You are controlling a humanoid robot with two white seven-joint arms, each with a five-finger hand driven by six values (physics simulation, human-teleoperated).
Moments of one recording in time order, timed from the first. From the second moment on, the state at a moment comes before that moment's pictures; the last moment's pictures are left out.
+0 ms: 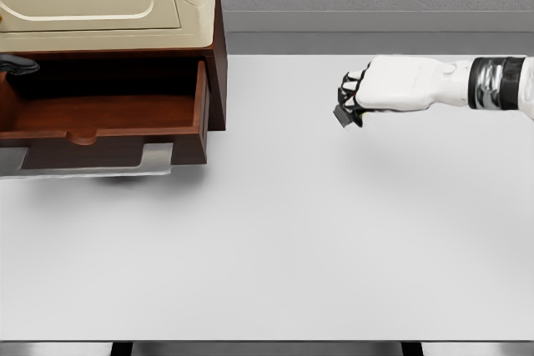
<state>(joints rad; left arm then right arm) -1.13 1.61 -1.25 -1.75 0.88 -0.57 -0.61 -0.89 -0.81 0.76 -1.59 0.45 -0.61 0.61</state>
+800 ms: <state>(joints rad) -1.13 1.61 -1.25 -1.75 0.88 -0.57 -0.61 -1.17 -0.44 0.87 -1.56 0.45 -0.61 0.61</state>
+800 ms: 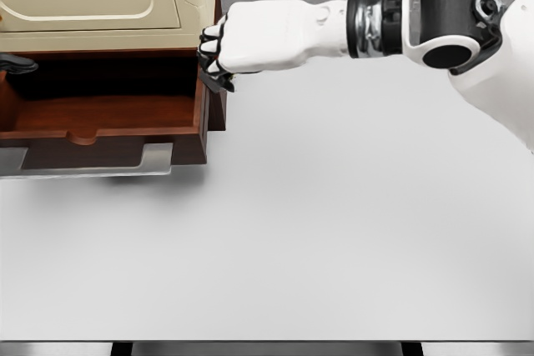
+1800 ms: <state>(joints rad) -1.13 1.61 -1.25 -1.74 0.88 -0.57 -0.61 -1.34 0.00 0.98 -1.16 0.58 -0.61 0.61</state>
